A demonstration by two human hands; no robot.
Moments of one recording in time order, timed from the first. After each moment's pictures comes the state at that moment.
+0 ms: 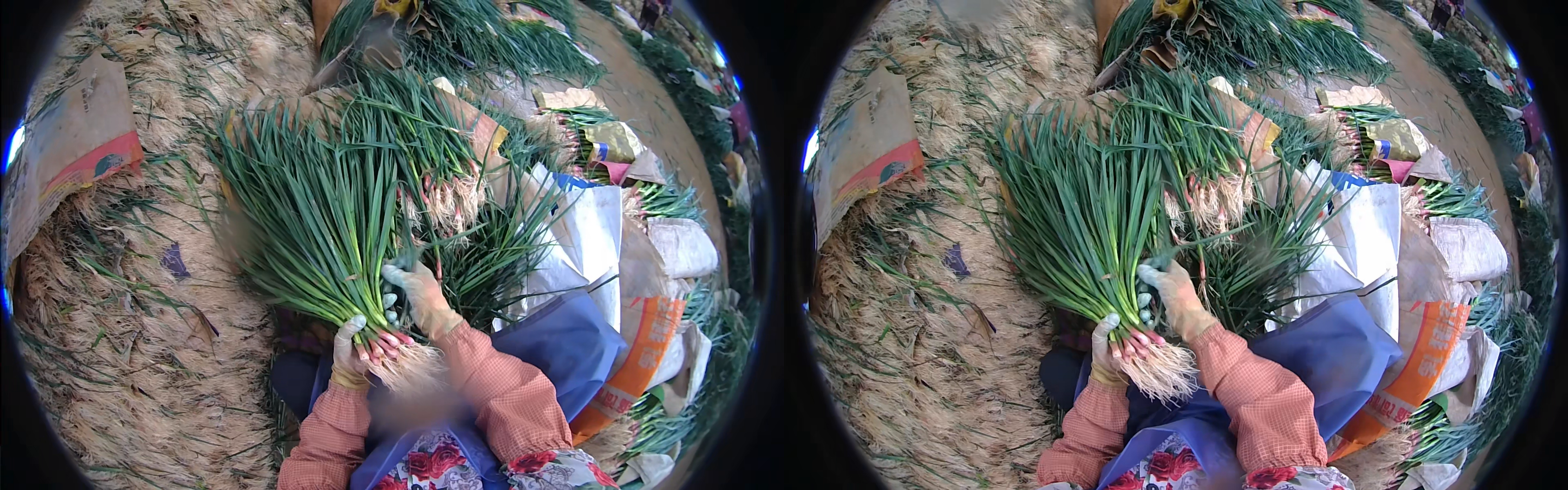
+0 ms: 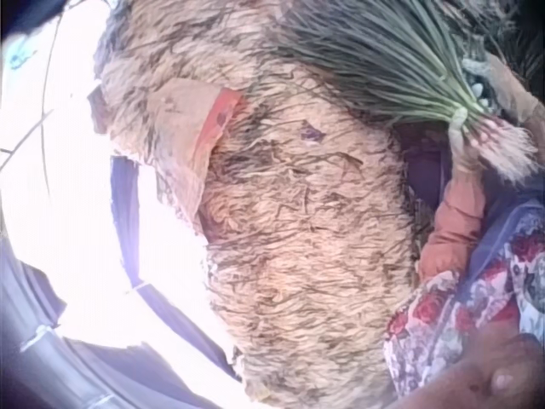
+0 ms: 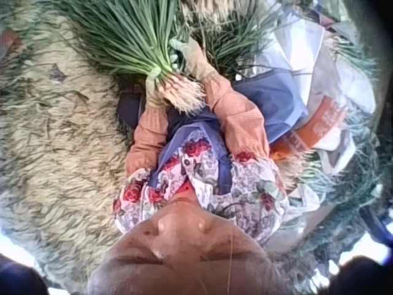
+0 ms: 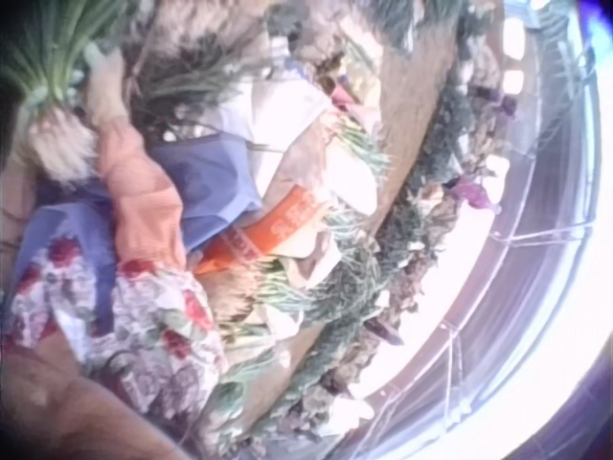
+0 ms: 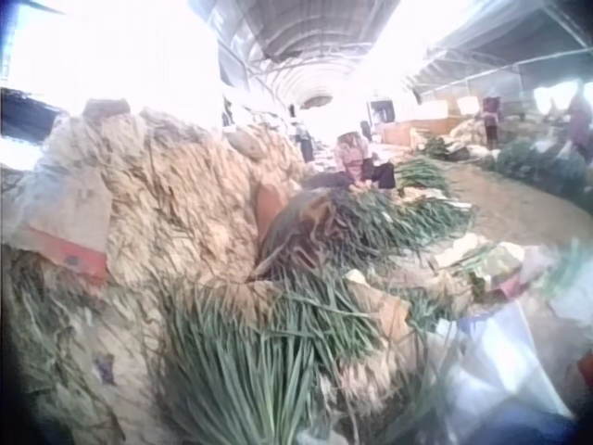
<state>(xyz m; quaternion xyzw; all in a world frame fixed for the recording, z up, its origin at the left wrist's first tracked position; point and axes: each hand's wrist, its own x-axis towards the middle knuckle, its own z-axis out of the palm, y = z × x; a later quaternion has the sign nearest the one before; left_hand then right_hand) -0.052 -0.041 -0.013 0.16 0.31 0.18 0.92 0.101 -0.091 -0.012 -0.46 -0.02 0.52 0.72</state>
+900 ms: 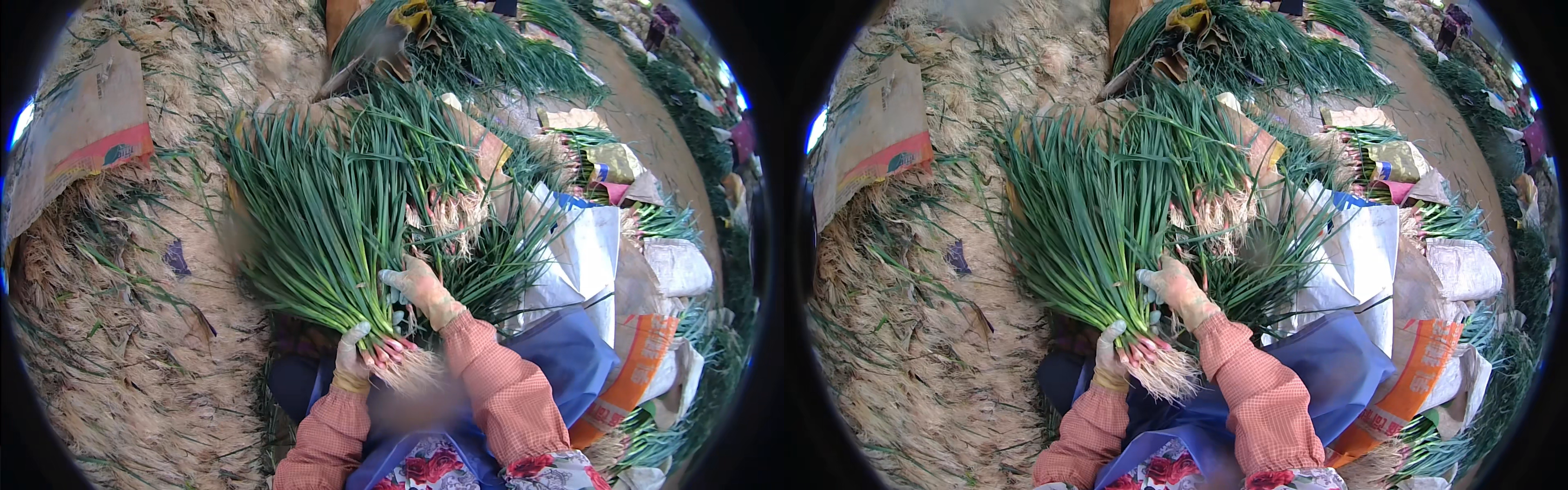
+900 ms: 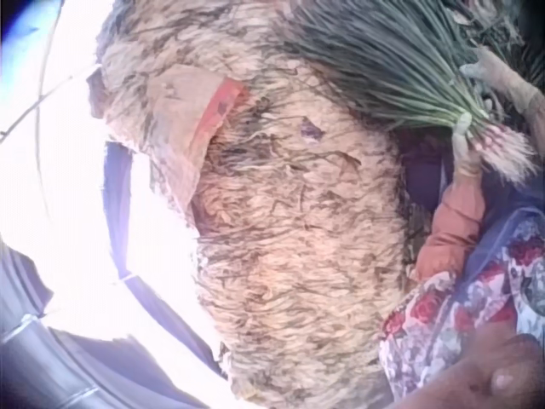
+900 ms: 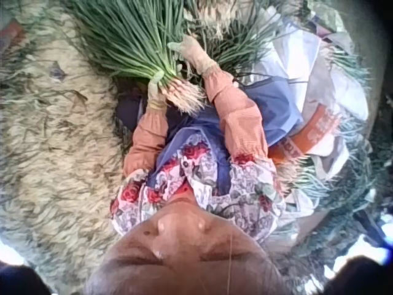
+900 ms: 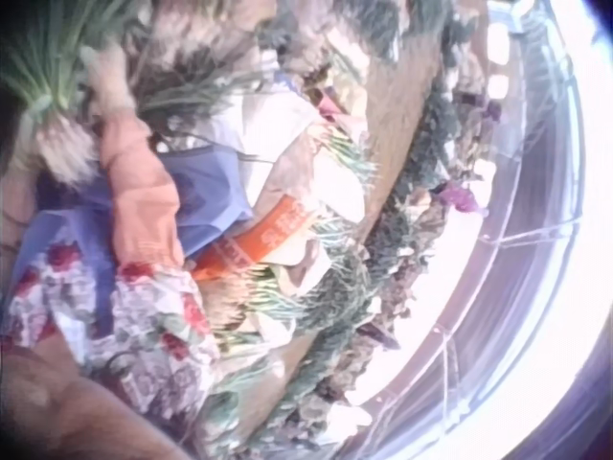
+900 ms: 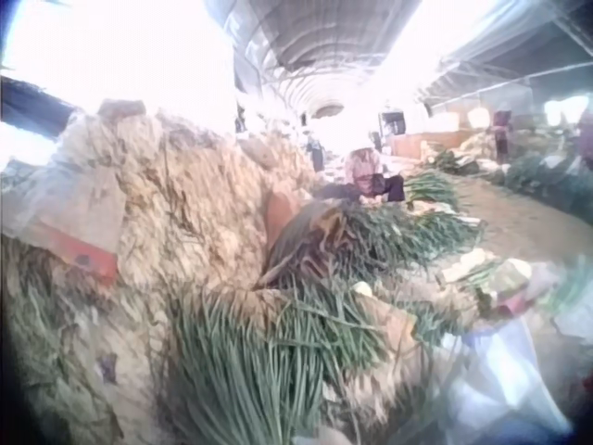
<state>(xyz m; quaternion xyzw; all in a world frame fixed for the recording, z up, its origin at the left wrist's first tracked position) -0.070 -0.020 -0.060 0.13 0.18 0.07 0.97 0.130 -0.074 0.005 -0.63 -0.21 0.49 0.57</state>
